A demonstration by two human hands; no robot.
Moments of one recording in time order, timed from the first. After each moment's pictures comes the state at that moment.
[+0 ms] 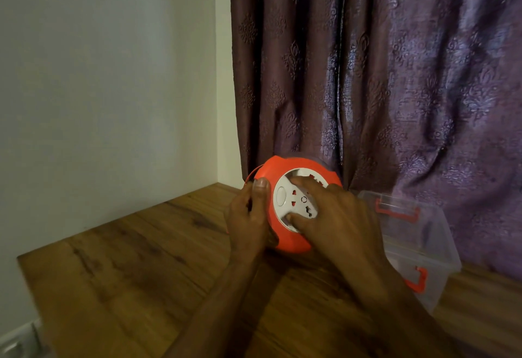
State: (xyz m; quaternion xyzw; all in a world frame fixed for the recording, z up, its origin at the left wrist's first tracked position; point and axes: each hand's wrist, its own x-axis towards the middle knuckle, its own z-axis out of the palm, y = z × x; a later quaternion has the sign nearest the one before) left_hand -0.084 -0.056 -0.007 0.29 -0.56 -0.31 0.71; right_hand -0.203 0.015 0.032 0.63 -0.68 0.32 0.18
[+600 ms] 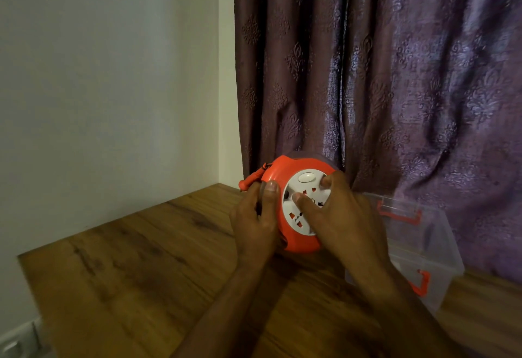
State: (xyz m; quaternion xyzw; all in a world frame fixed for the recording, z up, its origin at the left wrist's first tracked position) left_hand -0.089 -0.053 -0.008 0.27 -0.59 -0.25 0.72; right_hand -0.199 0.023 0.040 0.56 -0.71 0.41 0.07
